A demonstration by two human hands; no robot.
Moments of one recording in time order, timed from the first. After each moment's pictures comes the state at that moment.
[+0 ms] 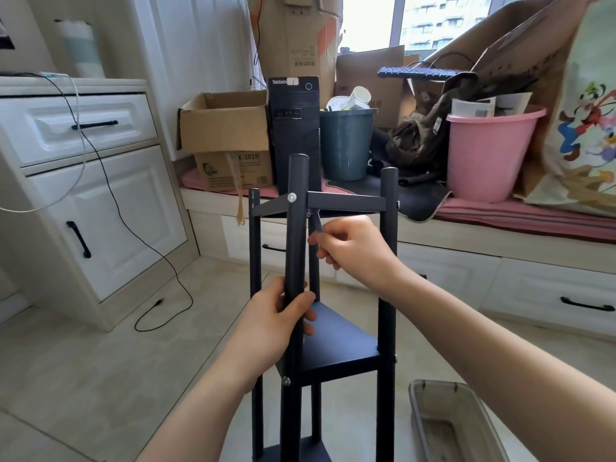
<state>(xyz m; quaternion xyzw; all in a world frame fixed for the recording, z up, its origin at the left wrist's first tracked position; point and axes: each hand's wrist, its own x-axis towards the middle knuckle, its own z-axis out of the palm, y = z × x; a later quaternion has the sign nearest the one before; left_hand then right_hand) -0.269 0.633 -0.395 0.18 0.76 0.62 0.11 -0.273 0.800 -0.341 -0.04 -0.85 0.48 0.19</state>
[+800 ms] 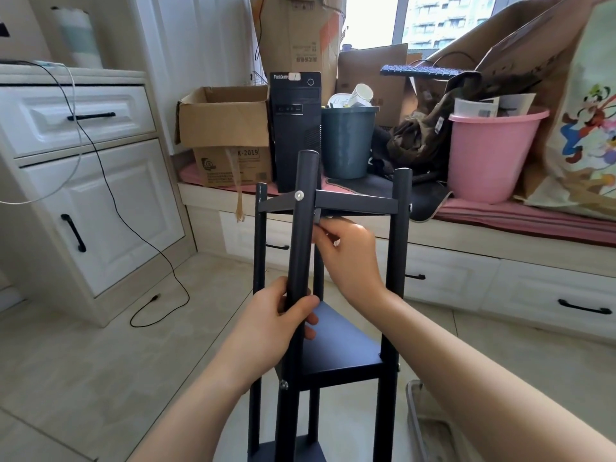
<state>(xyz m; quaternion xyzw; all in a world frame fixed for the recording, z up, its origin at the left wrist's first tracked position) -0.272 0.631 -0.398 0.20 0.76 0.60 0.12 -0.292 0.787 -0.371 0.02 -0.84 0.38 0.39</state>
